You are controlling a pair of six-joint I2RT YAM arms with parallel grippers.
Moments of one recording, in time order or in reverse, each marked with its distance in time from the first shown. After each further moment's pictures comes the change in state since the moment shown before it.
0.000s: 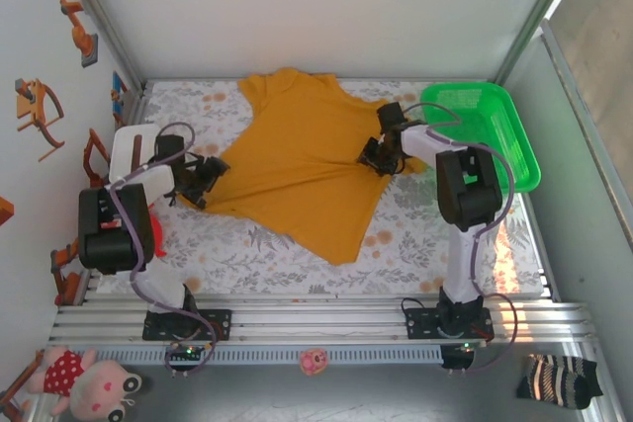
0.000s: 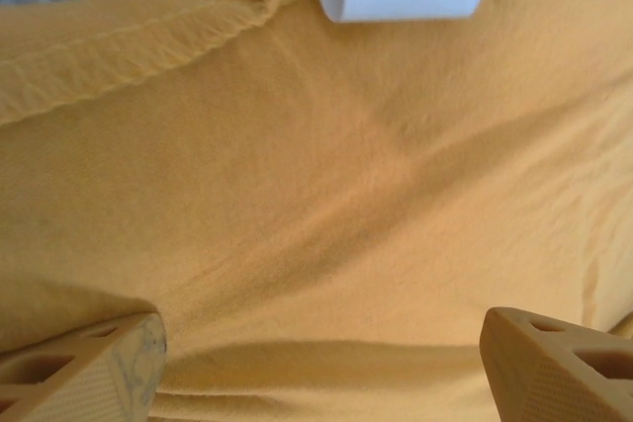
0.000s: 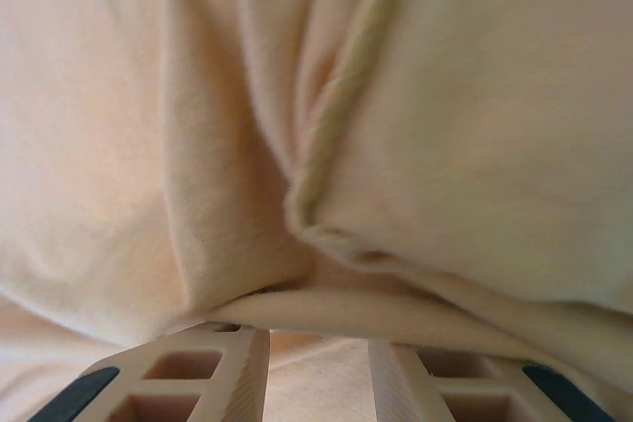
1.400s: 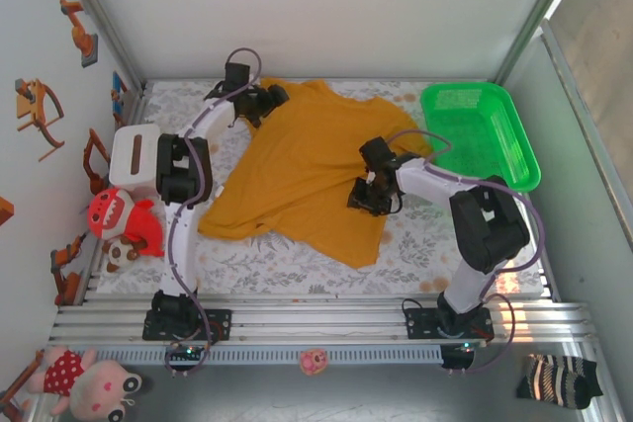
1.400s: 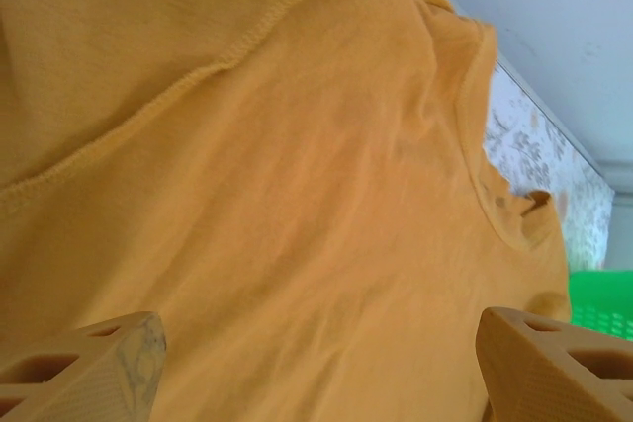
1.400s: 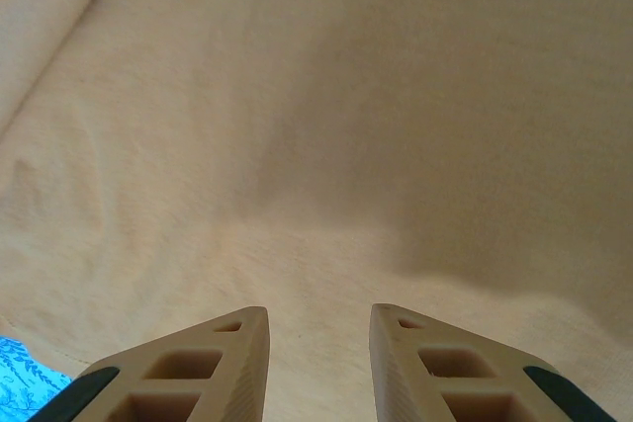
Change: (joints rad) left arm -0.264 0.803 1.215 -0.098 0.031 0.089; right arm 0.224 -0.350 -0.395 -0.036 0.000 0.011
